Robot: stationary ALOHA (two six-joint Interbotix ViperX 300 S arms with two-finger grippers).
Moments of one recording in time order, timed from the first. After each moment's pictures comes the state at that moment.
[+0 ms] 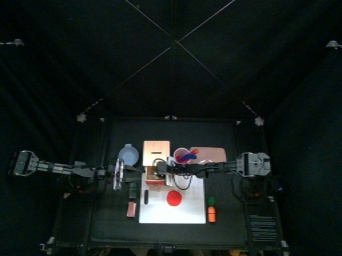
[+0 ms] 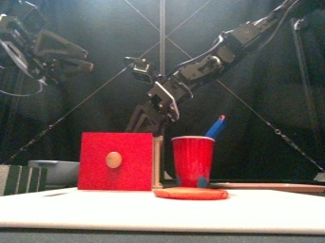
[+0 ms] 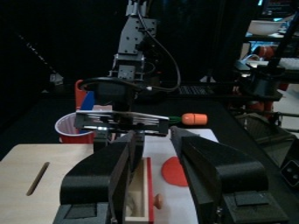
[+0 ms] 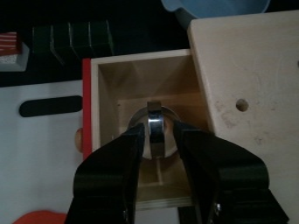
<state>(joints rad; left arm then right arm) 0.03 -0.65 1.32 -0.01 -0.70 -0.02 -0.13 0.28 0.33 -0.06 0.07 0.01</state>
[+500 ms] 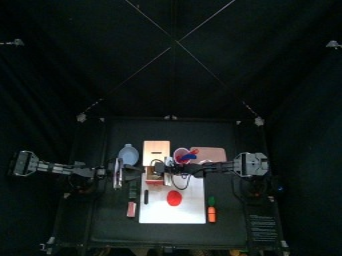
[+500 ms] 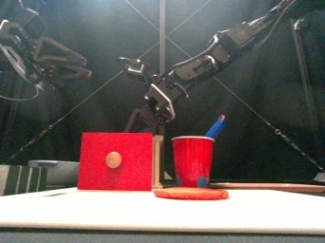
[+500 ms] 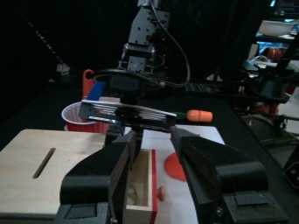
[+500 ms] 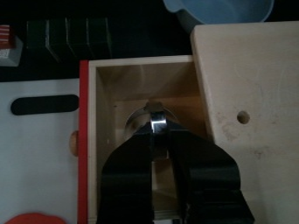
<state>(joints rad) 0.04 -0.65 1.34 -0.05 -0.70 -0.02 -0.11 0.23 0.31 -0.10 0.09 0.00</state>
